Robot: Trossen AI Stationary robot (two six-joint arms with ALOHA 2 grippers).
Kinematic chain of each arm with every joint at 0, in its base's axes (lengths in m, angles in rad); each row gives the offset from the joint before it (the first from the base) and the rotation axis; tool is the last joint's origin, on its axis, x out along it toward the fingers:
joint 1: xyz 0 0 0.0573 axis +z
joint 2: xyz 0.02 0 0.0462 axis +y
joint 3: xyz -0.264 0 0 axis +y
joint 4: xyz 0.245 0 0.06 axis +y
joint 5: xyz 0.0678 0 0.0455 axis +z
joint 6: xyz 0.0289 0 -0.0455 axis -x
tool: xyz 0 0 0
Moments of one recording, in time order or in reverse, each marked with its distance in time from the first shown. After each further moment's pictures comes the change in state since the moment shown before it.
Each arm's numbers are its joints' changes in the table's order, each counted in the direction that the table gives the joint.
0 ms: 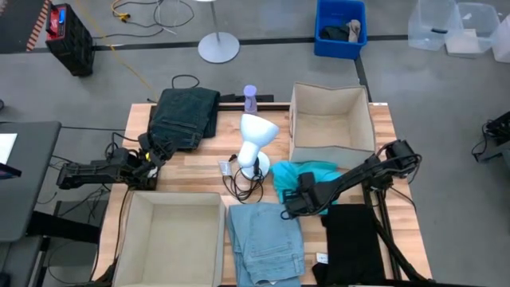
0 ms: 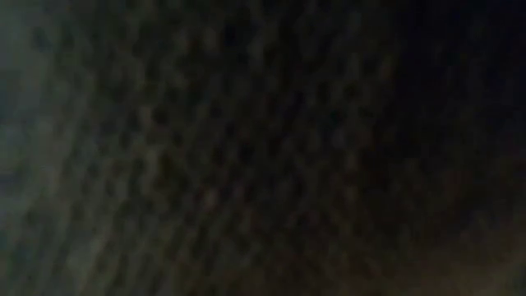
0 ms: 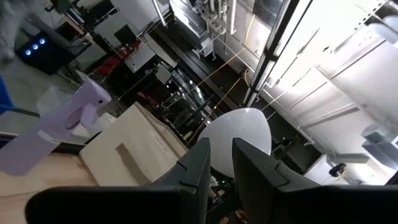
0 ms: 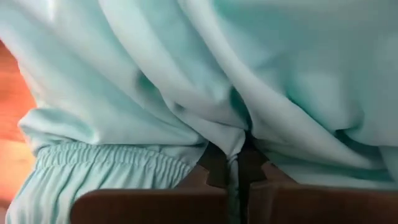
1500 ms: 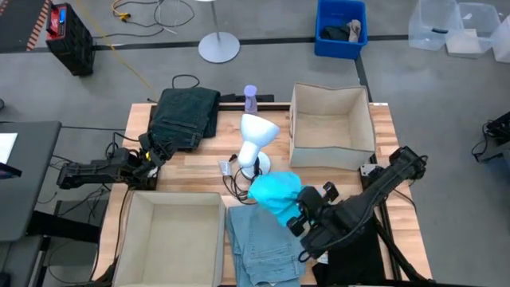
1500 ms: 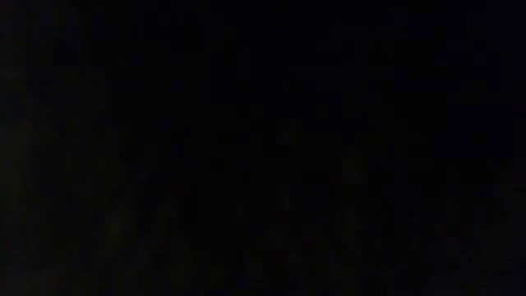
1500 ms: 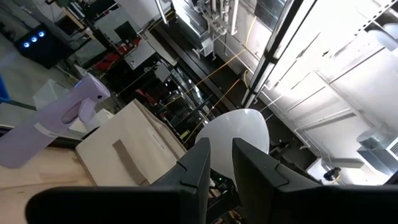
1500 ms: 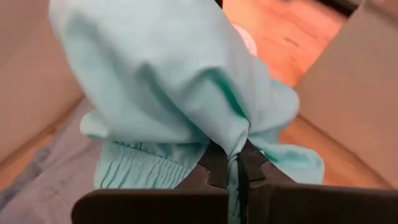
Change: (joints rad) left arm 0.000 0.000 0.000 0.003 0.000 0.034; right arm 0.281 -0.060 -0.756 0.724 -0.354 0.392
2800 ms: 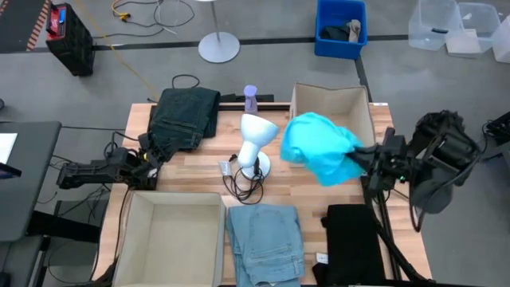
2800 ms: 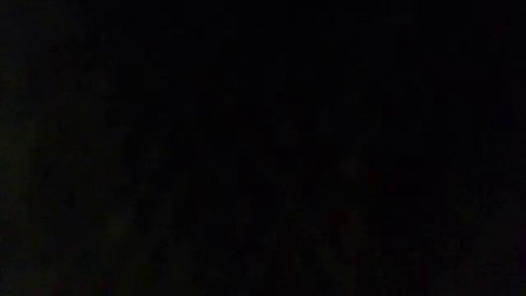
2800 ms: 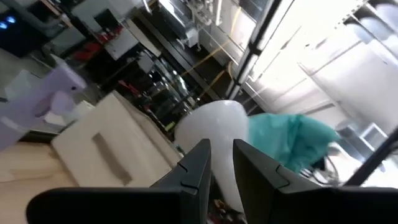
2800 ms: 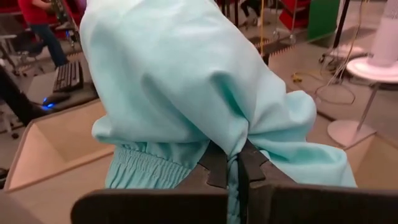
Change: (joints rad) left arm 0.000 0.001 -0.029 -0.001 -0.094 0.005; right arm 0.270 -0.551 -0.023 -0.020 -0.510 0.444
